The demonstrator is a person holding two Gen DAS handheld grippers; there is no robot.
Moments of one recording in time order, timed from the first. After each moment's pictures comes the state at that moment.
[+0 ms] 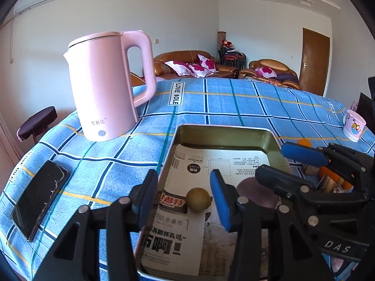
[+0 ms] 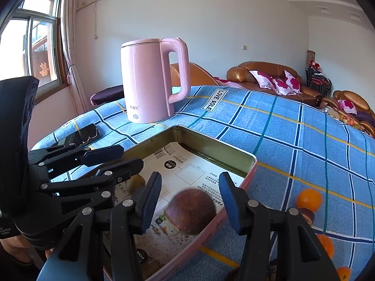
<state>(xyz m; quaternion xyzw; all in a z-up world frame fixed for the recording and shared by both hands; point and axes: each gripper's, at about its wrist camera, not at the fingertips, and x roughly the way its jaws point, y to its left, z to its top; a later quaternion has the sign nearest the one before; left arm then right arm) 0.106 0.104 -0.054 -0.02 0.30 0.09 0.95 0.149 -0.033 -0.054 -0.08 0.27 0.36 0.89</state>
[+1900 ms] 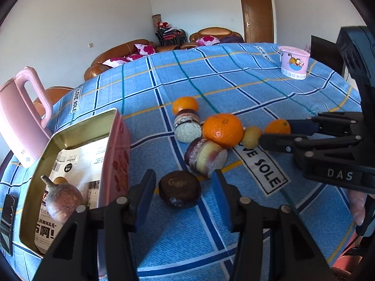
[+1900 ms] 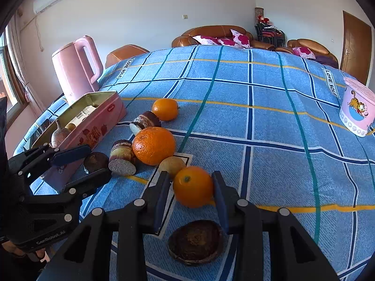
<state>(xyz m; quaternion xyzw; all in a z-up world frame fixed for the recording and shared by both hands) 0.117 -0.076 -0.081 0.11 0.37 -0.06 0.92 0.154 -0.218 -0.086 -0.02 0.38 0.23 0.90</state>
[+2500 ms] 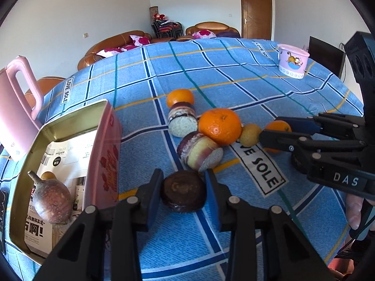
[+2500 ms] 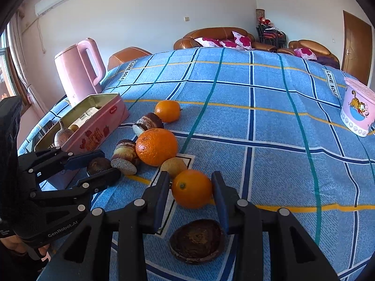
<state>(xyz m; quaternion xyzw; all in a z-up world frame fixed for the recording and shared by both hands) 0.124 -0.069 -0.085 0.07 0.39 -0.08 0.91 0.152 -0.220 -0.084 -0.01 0.37 0.23 0.90</state>
